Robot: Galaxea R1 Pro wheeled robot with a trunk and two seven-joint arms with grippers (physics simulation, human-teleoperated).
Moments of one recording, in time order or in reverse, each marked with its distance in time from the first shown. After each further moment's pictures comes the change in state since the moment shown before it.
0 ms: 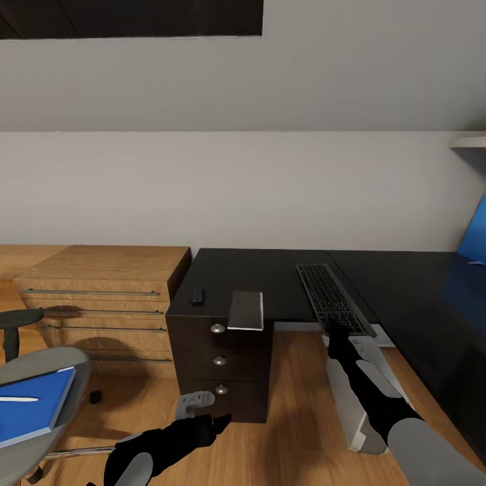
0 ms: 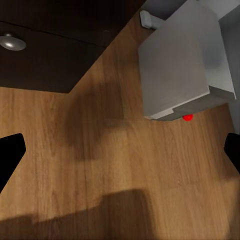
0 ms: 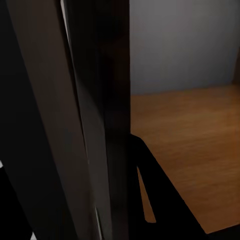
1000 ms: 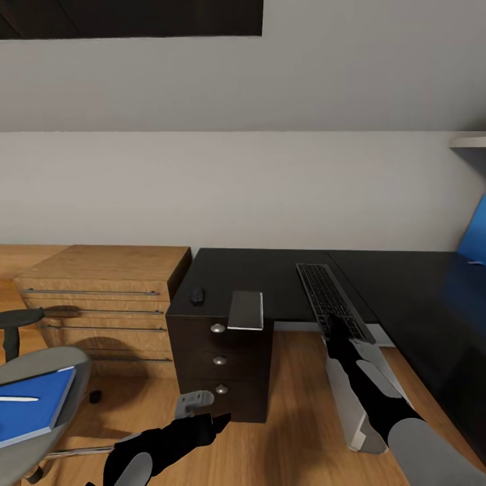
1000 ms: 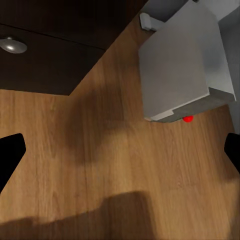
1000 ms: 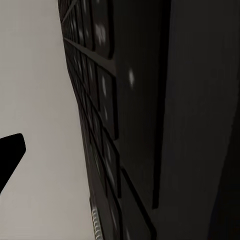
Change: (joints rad) left arm 0.000 0.003 0.000 -0.005 -0.003 -0.005 -0.001; right arm 0.000 -0.001 -0.001 0.000 -0.003 0.001 0.002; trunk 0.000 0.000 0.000
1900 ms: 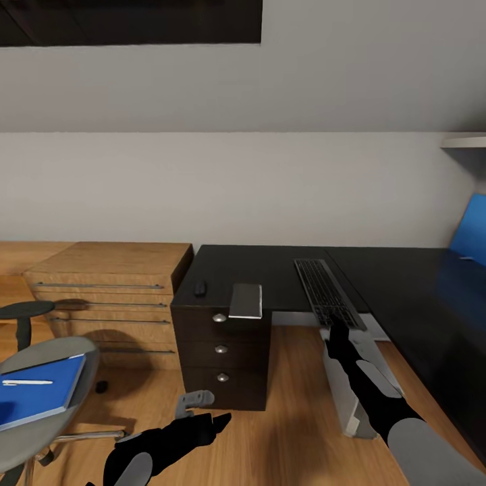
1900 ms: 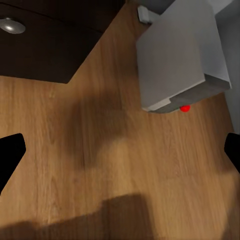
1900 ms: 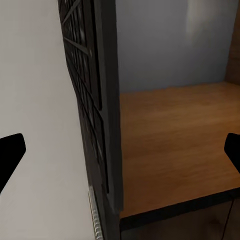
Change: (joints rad) left arm 0.000 0.000 -0.001 -0.001 -0.001 -0.002 -0.002; right arm 0.000 0.001 0.000 0.000 0.000 0.000 0.000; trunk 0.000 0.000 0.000
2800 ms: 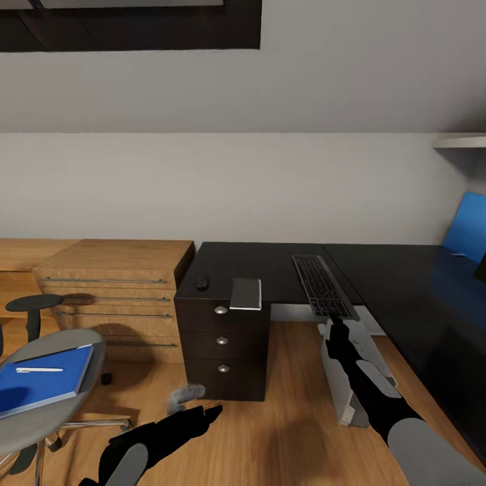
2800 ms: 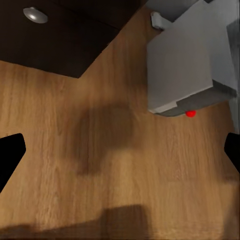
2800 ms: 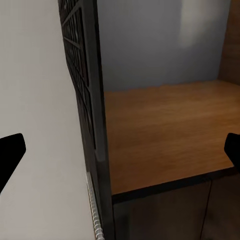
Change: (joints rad) left arm 0.000 -0.027 0.089 0.032 0.001 0.006 0.003; right arm 0.000 0.000 0.000 0.000 0.000 0.001 0.000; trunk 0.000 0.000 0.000
